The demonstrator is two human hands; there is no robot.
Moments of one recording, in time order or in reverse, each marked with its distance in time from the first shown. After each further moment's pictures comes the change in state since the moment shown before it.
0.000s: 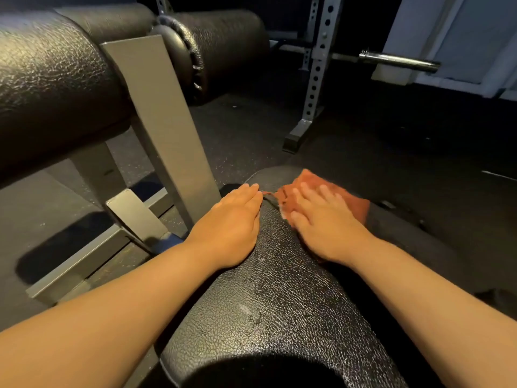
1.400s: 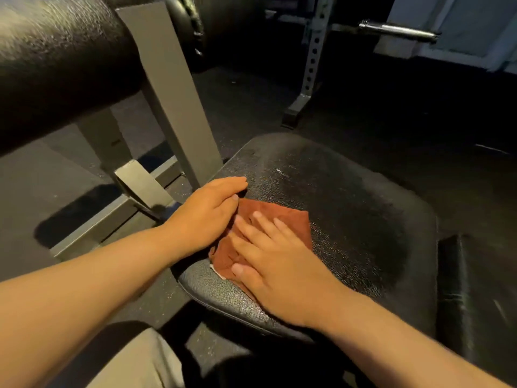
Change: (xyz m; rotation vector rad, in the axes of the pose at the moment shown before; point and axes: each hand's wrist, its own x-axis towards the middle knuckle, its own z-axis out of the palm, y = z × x) left_hand -0.083 0.009 -0.017 -0.436 0.114 -0.042; right_hand -0.139 -0.092 0.029 0.025 -0.041 -0.370
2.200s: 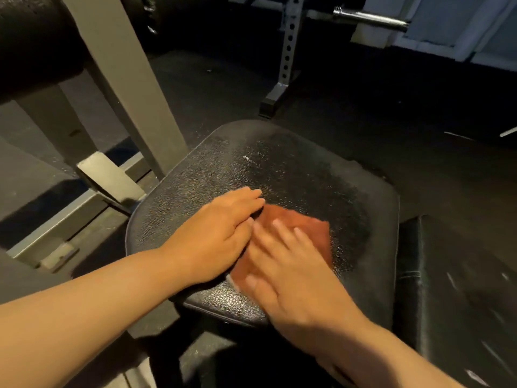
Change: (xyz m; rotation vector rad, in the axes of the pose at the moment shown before) left_hand -0.026 0.049 0.048 0.082 -0.170 0.179; right_hand -0.066 0.021 0.006 -0.032 0.046 0.171
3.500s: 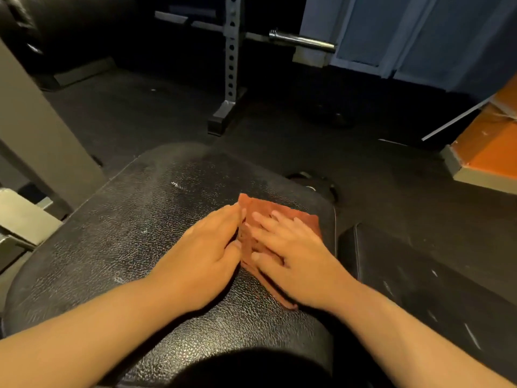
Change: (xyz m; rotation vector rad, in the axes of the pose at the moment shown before) left_hand 0.062 0.038 0.050 -0.016 -0.051 0.027; right_hand 0.002 0.112 -0.026 0.153 0.059 0.227
